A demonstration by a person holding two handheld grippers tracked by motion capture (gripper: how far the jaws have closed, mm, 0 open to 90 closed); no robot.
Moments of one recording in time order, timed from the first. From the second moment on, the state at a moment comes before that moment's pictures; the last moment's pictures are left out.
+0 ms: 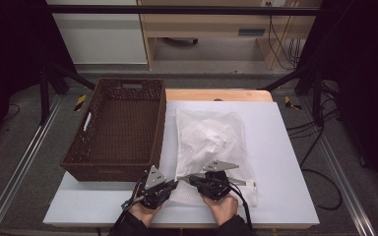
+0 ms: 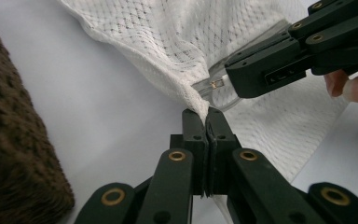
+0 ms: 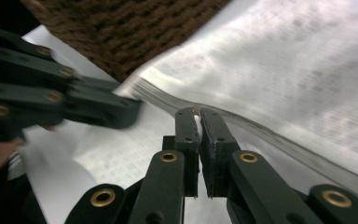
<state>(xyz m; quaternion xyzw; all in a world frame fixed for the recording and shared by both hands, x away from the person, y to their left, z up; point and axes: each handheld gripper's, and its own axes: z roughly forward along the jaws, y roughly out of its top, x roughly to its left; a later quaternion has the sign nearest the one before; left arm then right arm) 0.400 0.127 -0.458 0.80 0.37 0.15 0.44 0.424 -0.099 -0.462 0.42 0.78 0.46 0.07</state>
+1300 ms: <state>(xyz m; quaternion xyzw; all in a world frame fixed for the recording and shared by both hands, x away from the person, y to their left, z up) 0.398 0.130 -0.468 0.81 0.37 0.15 0.43 0.401 -0.190 -0.457 0.47 0.74 0.47 0.06</state>
